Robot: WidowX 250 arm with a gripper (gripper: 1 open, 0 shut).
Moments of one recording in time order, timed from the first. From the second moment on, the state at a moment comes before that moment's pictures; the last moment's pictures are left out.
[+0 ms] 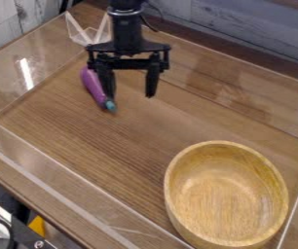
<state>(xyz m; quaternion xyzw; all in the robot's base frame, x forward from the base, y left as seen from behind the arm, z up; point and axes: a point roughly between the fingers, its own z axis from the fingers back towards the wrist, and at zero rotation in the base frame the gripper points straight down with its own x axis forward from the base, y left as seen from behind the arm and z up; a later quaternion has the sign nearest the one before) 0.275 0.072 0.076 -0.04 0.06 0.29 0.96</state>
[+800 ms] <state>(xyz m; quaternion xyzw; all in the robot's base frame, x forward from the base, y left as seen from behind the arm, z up) 0.286 0.125 0.054 -0.07 -0.01 0.41 0.91</state>
